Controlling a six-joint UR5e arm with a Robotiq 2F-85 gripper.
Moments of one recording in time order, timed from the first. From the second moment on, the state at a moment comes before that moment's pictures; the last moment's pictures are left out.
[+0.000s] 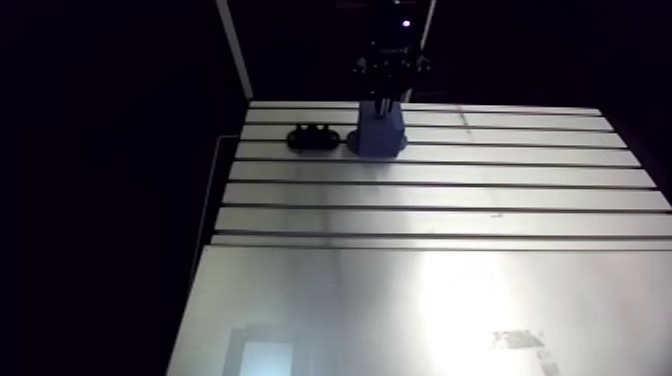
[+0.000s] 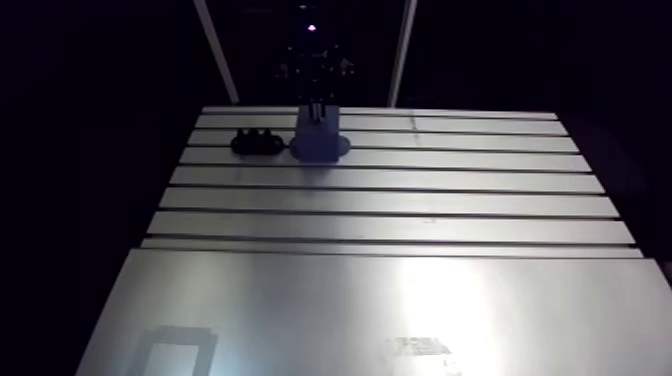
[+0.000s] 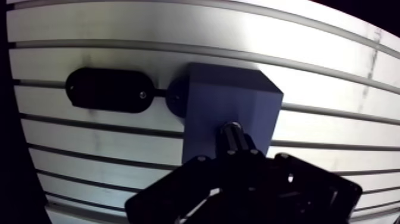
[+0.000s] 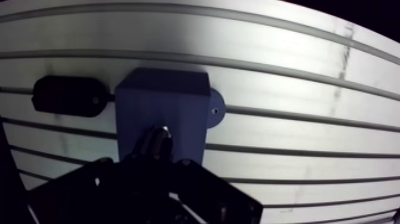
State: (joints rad) arm -0.01 -1.08 1.60 -2.03 -1.57 -1.69
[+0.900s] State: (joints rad) arm 0.00 -1.09 1.58 -1.99 -1.57 -1.69
